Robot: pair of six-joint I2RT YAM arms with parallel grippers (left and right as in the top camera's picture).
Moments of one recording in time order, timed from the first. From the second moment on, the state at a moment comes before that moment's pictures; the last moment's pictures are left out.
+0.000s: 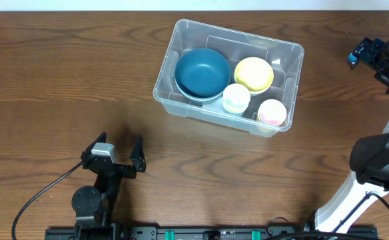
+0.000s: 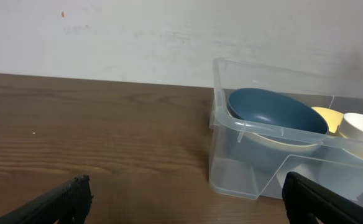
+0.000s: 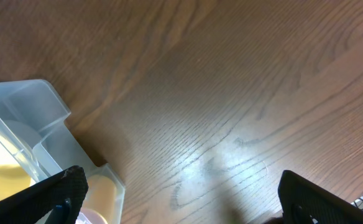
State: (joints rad) left arm 0.03 0.01 0.02 -0.09 0.22 -0.15; right arm -0.29 2.06 2.30 -1.69 0.11 0.49
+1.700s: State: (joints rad) left arm 0.03 0.01 0.02 -0.10 0.22 -0.15; right arm -0.09 0.79 1.55 -1.69 0.33 0.49
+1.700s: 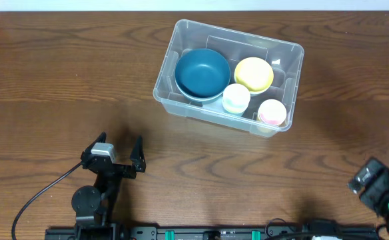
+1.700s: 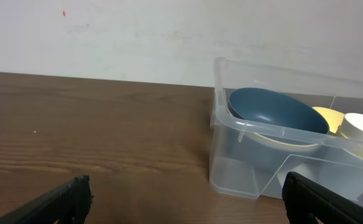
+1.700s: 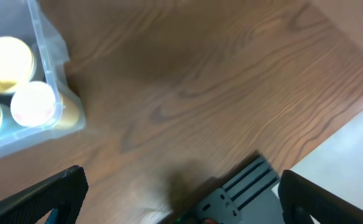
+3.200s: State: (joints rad) left arm 0.03 0.01 0.02 -0.10 0.22 -0.15; right arm -0.01 0.06 0.11 0.31 0.08 0.32
